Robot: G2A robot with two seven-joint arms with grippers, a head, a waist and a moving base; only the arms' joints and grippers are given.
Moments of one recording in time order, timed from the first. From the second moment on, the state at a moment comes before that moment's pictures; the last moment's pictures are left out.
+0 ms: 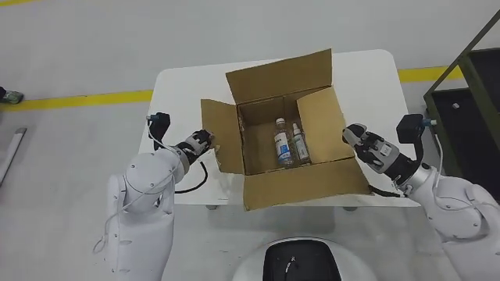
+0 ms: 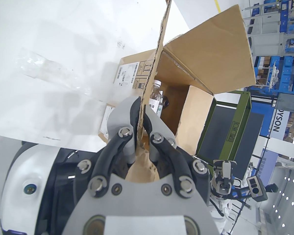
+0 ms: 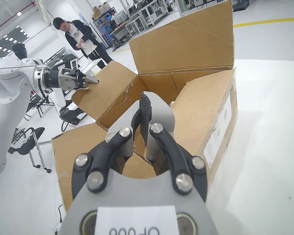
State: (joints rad) left arm 1.04 -1.29 -1.47 -1.92 0.67 0.76 -1.06; right arm -1.44 -1.09 1.50 -1.86 -0.55 -0.49 0.28
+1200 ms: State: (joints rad) left arm 1.02 -1.23 -1.35 -1.84 1.27 0.30 -1.19; right arm -1.41 -1.10 1.52 -1.77 -0.54 -0.44 0.26
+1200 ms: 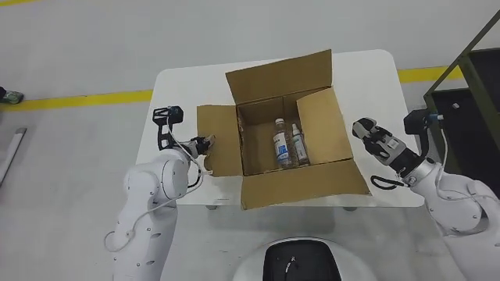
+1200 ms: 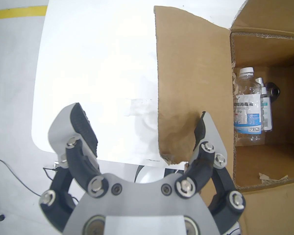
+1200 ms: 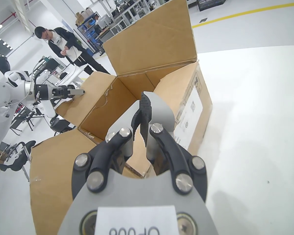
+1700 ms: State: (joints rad) left arm 1.05 -1.23 -1.34 -1.81 1.32 0.29 -1.16; right arm -1.42 -1.10 1.56 -1.78 -0.53 -0.43 0.21
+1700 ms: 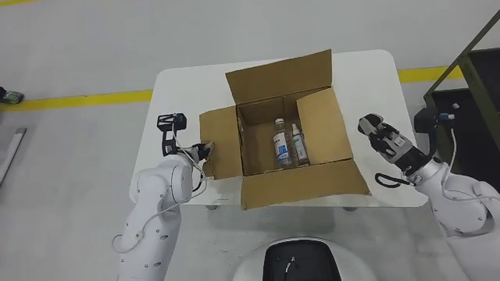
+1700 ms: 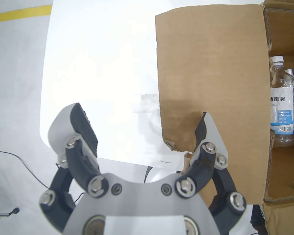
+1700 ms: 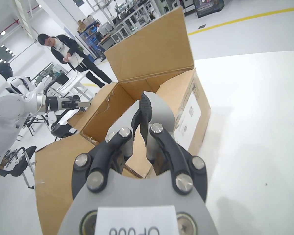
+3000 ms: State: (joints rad) left arm 0.94 -1.28 -1.31 -2.02 0.73 0.35 -1.04; right arm -1.53 -1.11 1.48 -1.77 -0.63 -0.44 0.21
